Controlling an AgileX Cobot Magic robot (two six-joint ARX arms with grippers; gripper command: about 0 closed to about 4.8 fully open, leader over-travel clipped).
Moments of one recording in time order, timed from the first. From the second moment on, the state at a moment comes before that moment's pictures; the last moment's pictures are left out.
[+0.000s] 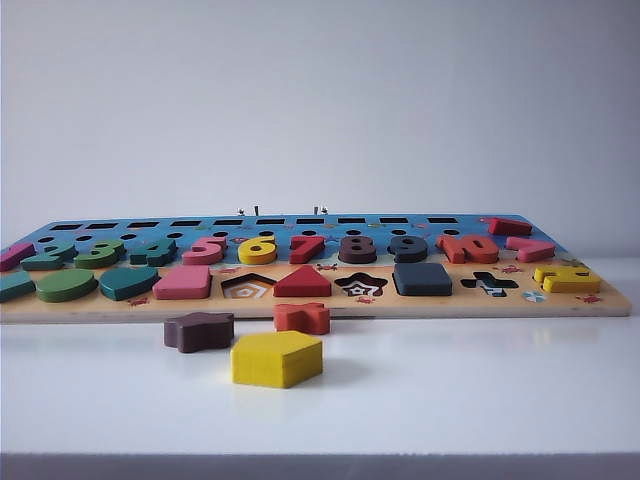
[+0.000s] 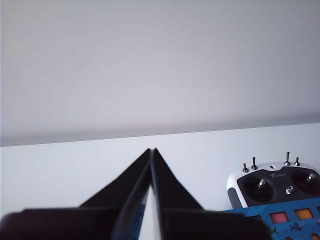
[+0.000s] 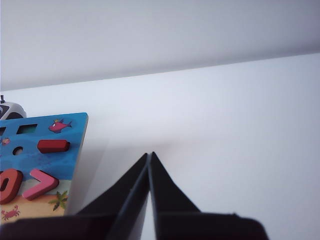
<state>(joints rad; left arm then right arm) -0.05 0.62 0.75 -0.19 0.09 0.01 -0.02 0.08 0.13 -0.14 -0.06 0.10</state>
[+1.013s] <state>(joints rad) -0.04 0.06 0.11 -0.10 -0.11 0.01 -0.02 0.00 0.01 -0.09 -0.05 0.10</state>
